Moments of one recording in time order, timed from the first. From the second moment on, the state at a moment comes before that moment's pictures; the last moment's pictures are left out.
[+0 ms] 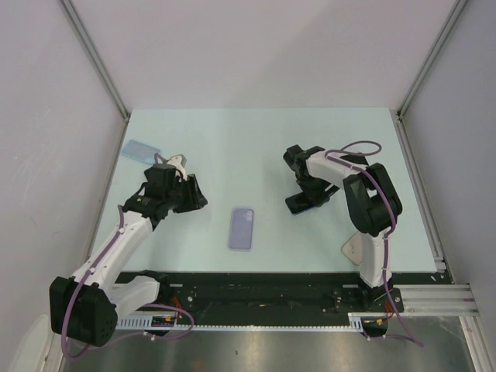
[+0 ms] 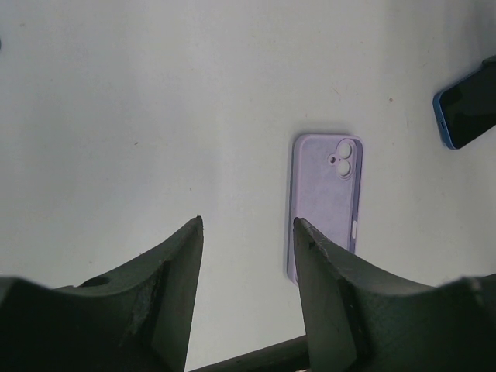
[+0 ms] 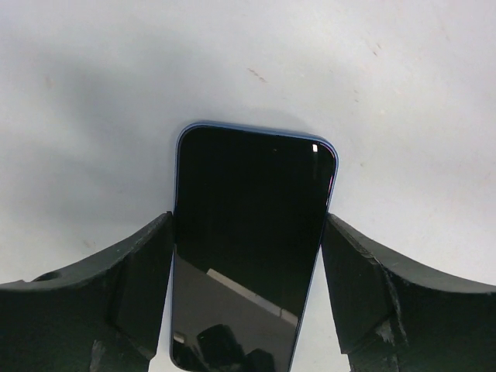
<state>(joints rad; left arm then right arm) -0.25 1.05 0.77 -0.52 0.13 -0.41 0.50 2.02 1.43 -0.99 0.52 1.58</state>
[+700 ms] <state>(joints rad) -0.25 1.15 0.68 -0.43 0.32 -0.47 0.58 1.70 0.96 -0.33 0.26 0.69</state>
